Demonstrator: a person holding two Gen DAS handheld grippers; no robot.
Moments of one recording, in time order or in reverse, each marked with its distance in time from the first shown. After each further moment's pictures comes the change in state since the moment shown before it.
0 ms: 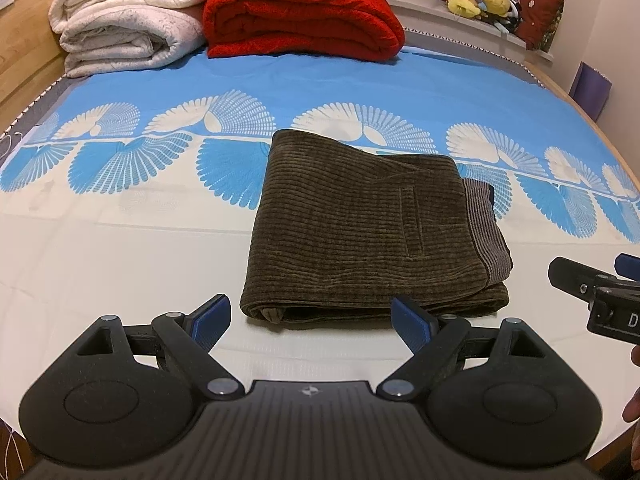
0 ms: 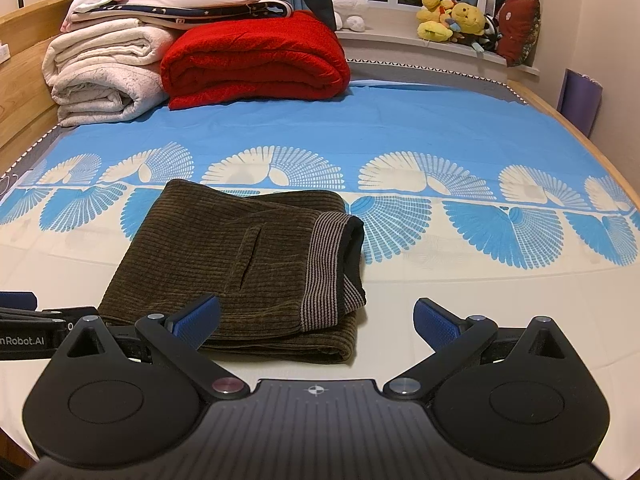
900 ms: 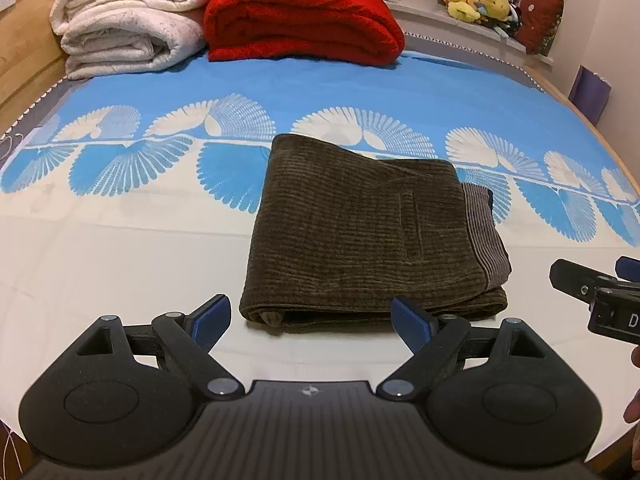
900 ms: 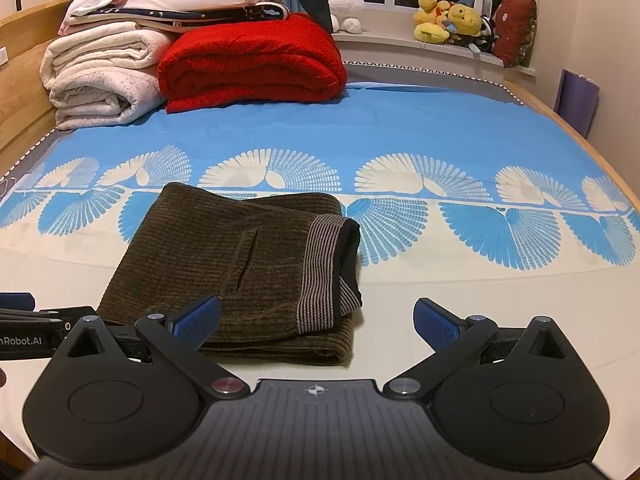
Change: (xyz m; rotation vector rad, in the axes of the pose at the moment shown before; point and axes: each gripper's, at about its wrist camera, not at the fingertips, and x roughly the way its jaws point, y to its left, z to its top) left arm 0.001 0.001 0.000 0.000 -0.010 -0.005; right arm 0.000 -0.001 0.000 0.006 -0.004 -0.006
